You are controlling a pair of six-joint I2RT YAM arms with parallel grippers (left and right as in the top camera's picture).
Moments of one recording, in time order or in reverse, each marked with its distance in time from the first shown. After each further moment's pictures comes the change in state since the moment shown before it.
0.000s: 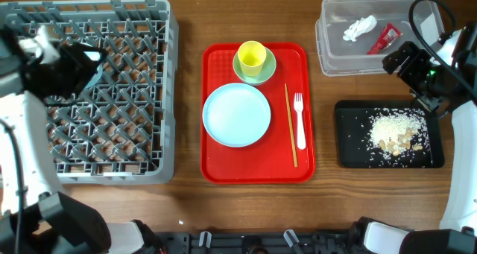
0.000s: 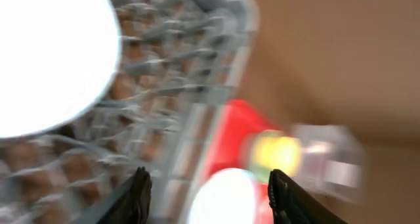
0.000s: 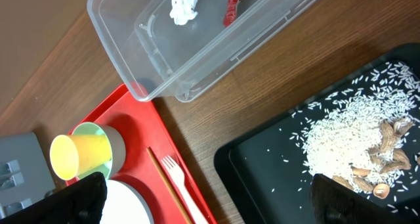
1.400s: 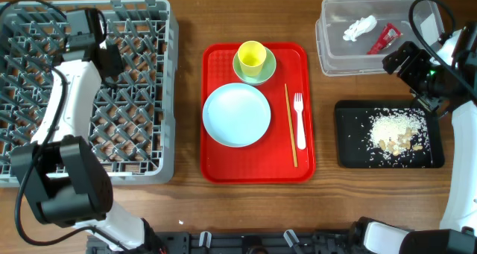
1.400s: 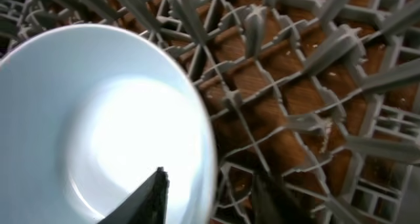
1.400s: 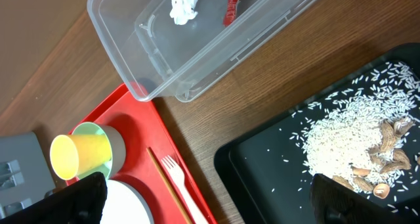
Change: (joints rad) left arm -0.277 0.237 0.000 0.203 -0.842 0.281; right arm 0.000 0.000 0.000 0.000 0.000 0.000
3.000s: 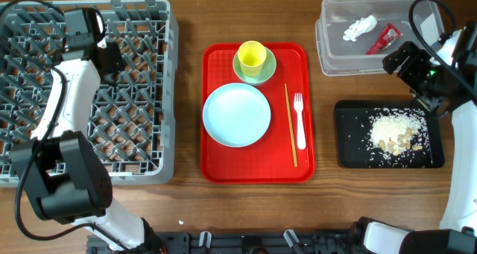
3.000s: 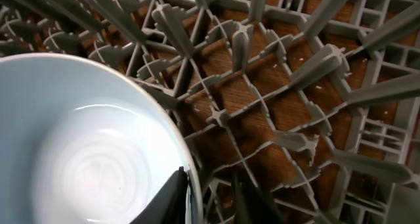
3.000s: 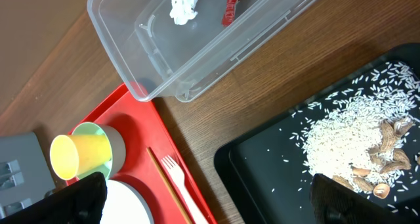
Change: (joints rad) left arm 0.011 0.024 0.001 0.055 0.052 0.006; right arm 0.000 0.000 0.000 0.000 0.000 0.000
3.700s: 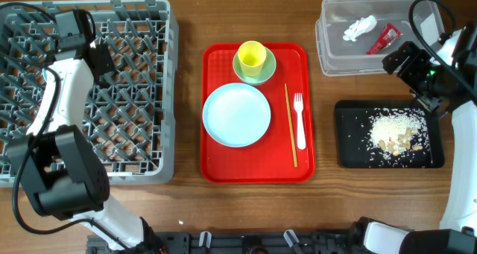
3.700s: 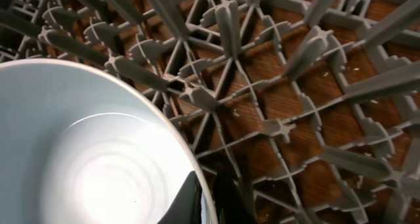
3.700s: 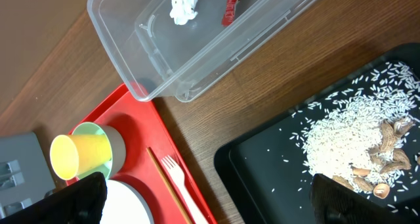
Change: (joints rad) left arm 0.045 0.033 0.013 0.006 -0.048 -0.017; right arm 0.000 0.000 0.000 0.000 0.000 0.000
